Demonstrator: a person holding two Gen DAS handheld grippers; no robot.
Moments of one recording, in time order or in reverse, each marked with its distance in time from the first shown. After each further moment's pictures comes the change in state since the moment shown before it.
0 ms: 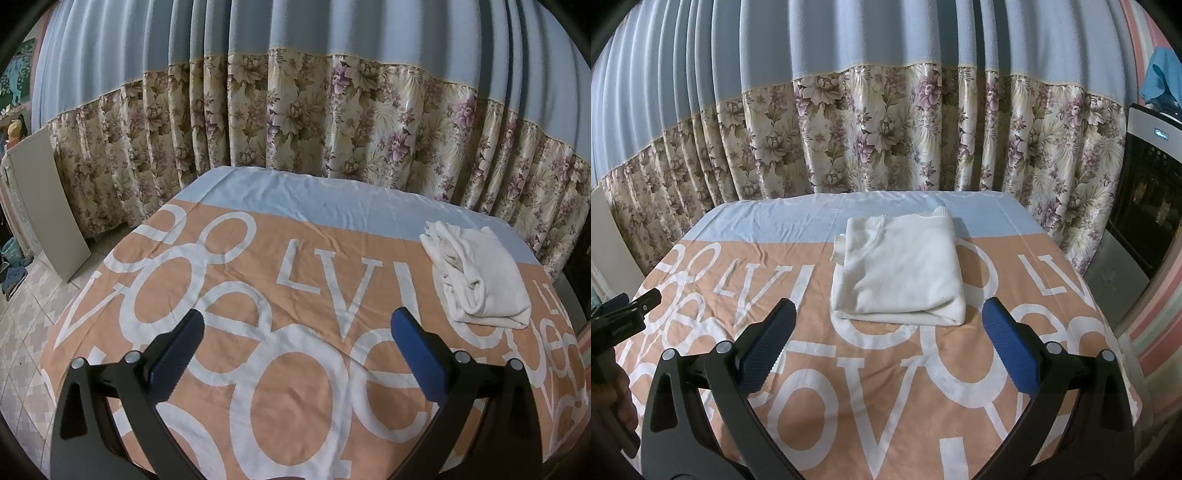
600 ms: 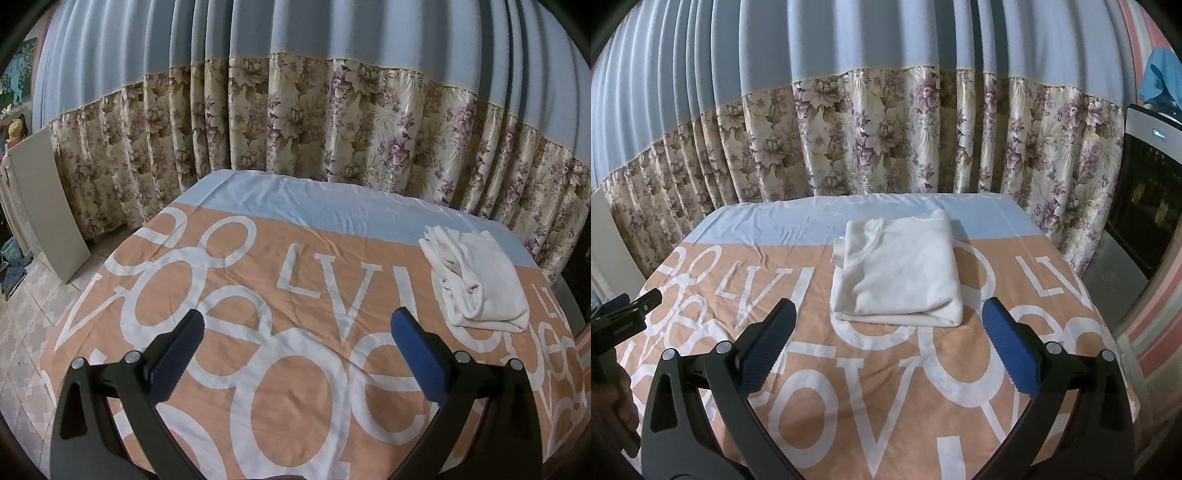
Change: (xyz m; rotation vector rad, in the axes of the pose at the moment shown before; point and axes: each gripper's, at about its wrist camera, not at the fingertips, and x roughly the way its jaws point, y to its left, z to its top) left arm -0.004 0.000 0.003 -0.003 -0.006 0.001; right arm -0.005 0.000 0.001 0.004 -0.004 0.001
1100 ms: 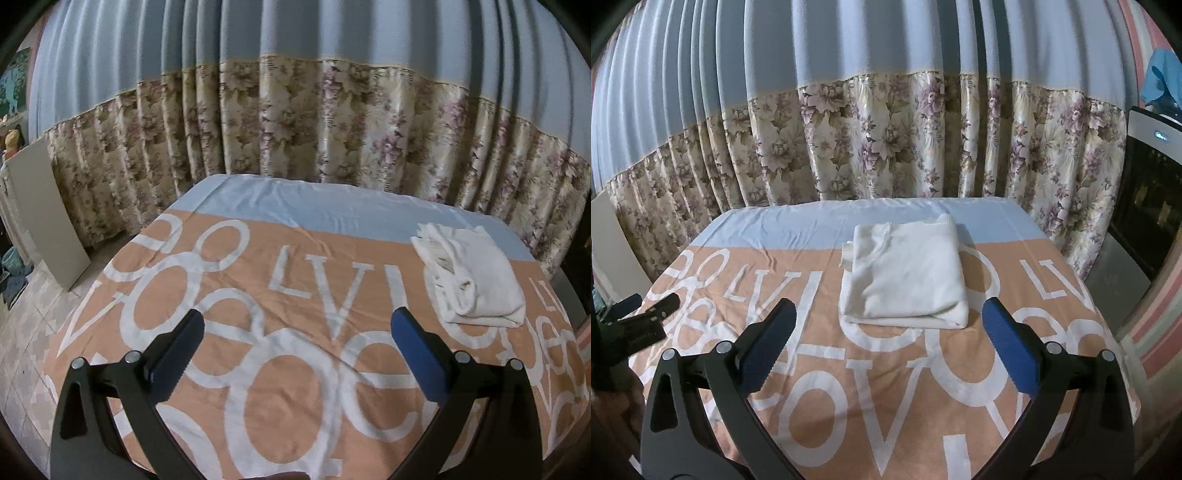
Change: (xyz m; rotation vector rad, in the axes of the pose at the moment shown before) left arm -0.004 -0.013 -0.002 0.028 -0.009 0.006; right arm -0.008 0.004 0.005 -0.003 -0.013 0.016
